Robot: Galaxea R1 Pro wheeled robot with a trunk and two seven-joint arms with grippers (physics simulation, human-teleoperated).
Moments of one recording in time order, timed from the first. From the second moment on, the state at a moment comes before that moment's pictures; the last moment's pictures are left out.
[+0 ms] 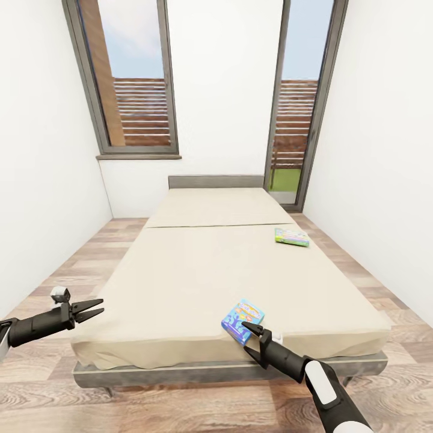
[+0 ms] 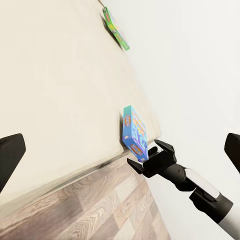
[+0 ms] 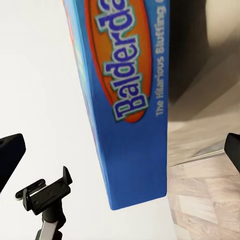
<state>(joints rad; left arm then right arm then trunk) -0.67 0.48 0.40 -0.61 0.01 0.77 -1.57 -0.47 0.07 -0.33 -0.69 -0.71 0.88 0.61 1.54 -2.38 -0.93</state>
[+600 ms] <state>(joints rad) -0.67 0.48 0.40 -0.61 0.01 0.77 -1.57 -0.47 0.07 -0.33 -0.69 -0.71 0.88 0.61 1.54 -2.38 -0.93</state>
